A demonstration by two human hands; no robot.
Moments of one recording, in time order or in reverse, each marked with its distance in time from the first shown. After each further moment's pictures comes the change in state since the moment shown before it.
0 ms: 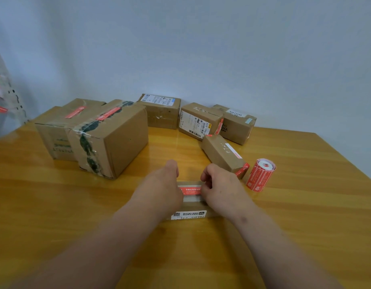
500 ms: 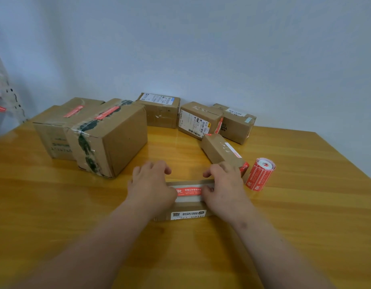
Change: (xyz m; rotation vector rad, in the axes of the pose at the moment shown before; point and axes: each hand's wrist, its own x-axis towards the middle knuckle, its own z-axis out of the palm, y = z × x) left_hand 0.006 -0.014 0.001 -0.009 -0.005 -0.109; right_hand 0.000 0.014 0.008 -0.099 0.080 -0.025
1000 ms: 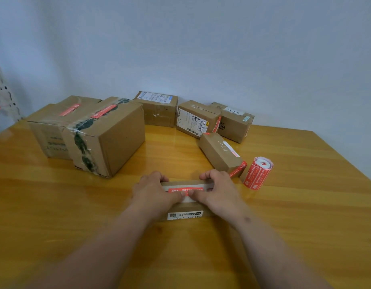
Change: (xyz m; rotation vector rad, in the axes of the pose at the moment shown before) left_hand 0.000 -0.005 0.021 -0.320 -0.094 -0.178; right_hand 0.001 -0.001 0.007 0.339 -0.181 0.255
